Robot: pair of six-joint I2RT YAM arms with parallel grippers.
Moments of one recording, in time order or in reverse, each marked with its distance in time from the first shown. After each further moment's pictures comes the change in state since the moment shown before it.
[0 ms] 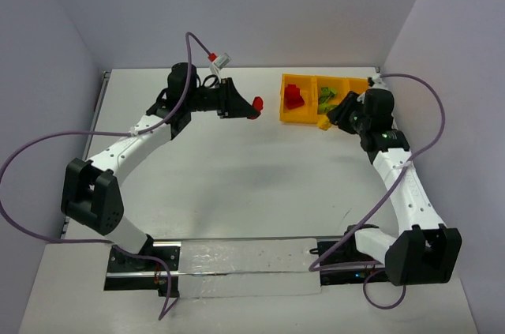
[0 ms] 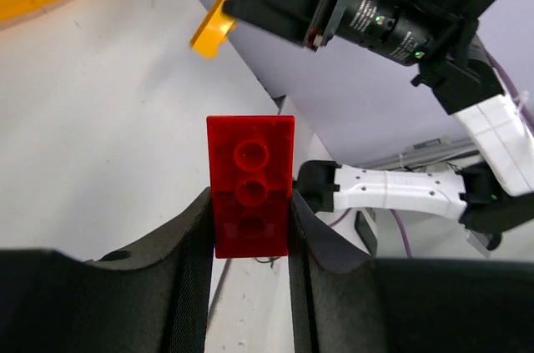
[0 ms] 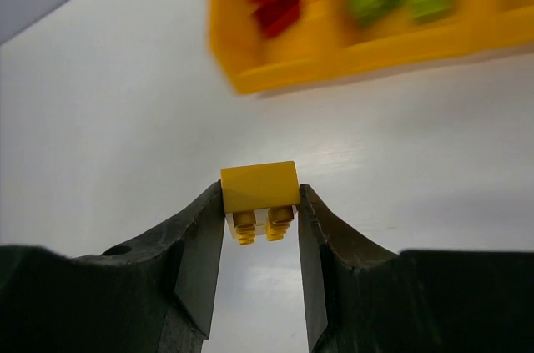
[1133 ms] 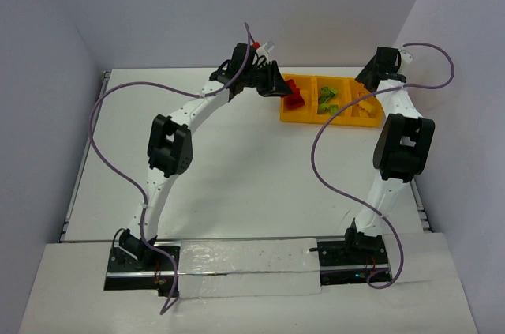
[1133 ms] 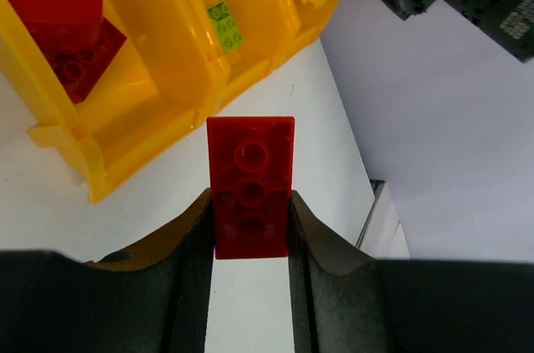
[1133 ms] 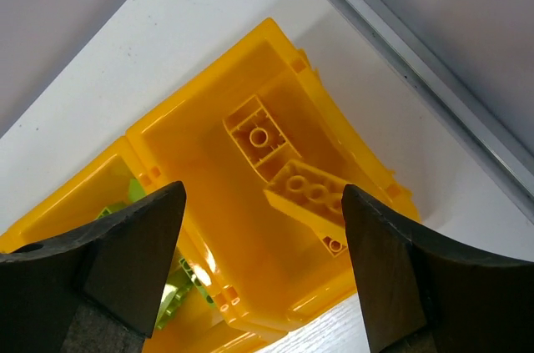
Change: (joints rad) left arm -0.098 0.877 1.031 -0.430 -0.297 0.063; right arm -0.253 0.865 0.682 0.015 0.490 -0.020
